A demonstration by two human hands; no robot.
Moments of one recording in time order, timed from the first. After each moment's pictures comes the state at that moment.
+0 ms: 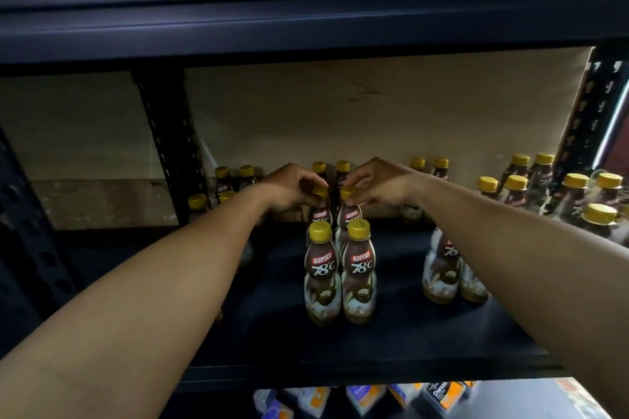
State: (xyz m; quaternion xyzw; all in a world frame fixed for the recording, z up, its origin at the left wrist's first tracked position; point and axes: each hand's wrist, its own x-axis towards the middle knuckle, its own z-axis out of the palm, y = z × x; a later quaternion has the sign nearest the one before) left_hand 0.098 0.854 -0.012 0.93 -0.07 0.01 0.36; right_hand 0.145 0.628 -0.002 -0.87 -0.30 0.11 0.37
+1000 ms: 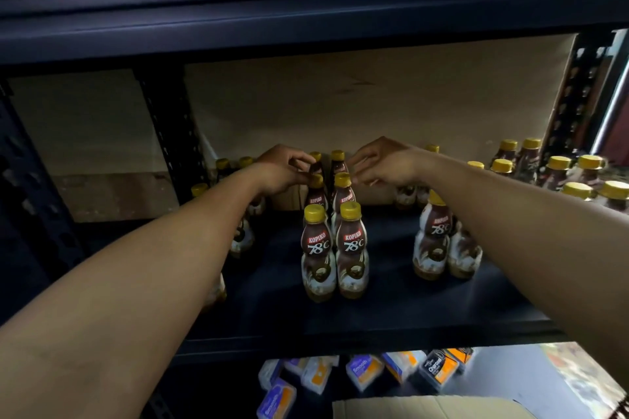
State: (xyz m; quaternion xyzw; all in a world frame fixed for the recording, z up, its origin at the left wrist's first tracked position) left_hand 0.066 0.847 0.010 0.93 -0.04 0.06 0.35; right_hand 0.135 0.603 0.012 -0.89 -0.29 0.10 0.35
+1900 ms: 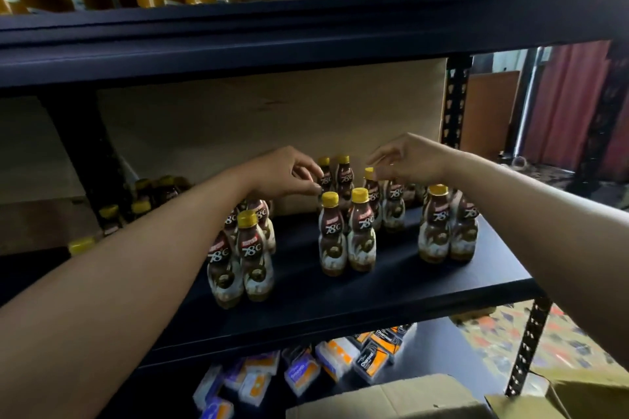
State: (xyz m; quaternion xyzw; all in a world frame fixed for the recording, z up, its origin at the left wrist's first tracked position) left_hand 0.035 0.678 0.046 0.95 -0.22 0.02 0.21; right_hand 0.079 0.398 0.034 -0.91 -0.26 -0.04 0.31
